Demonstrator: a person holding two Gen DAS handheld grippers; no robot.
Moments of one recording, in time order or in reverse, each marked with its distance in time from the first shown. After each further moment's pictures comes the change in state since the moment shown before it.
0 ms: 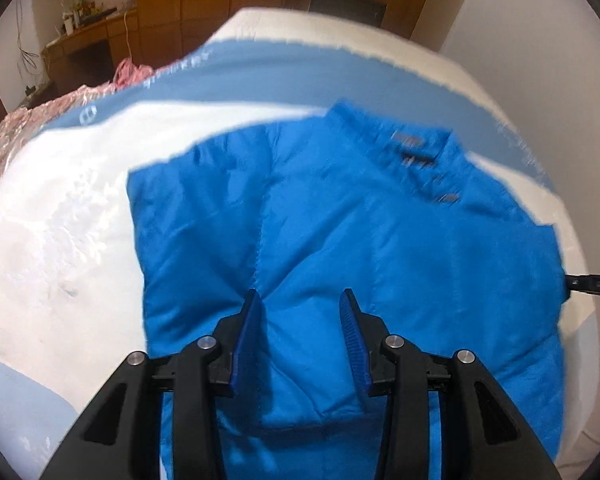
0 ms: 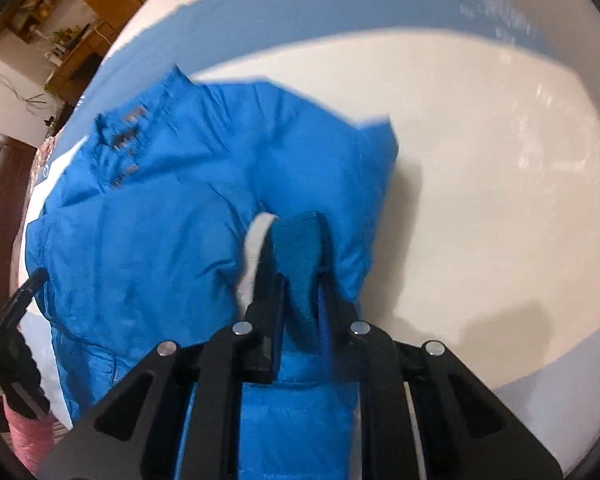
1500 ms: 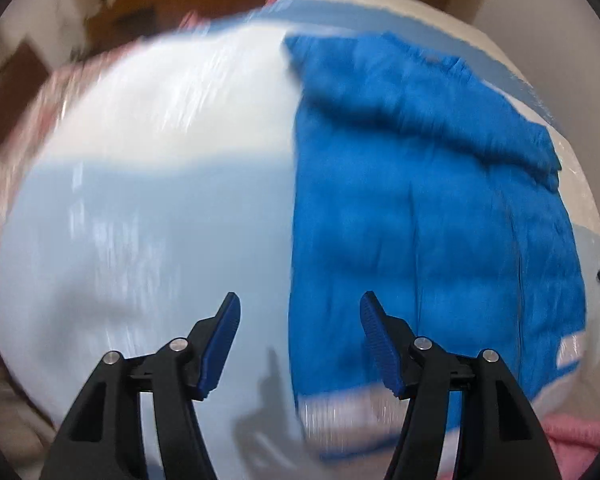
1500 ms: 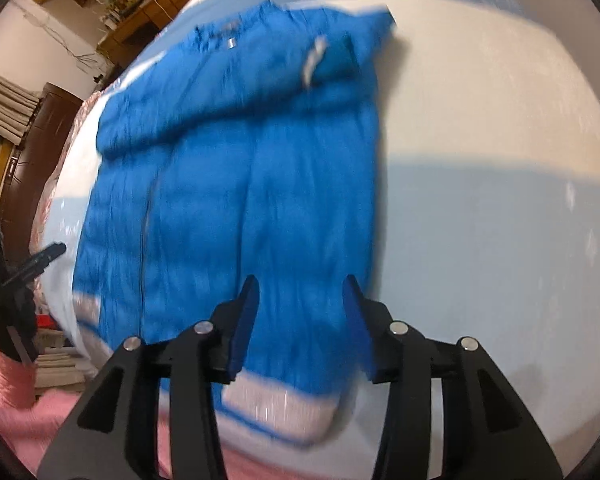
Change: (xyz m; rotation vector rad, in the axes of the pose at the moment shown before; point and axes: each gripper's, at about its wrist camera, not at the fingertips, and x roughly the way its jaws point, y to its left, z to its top) left arm -0.138 0.052 -0.202 -0.096 0.138 0.103; right arm -0.089 -0.006 -0.237 -0.108 0.028 0.093
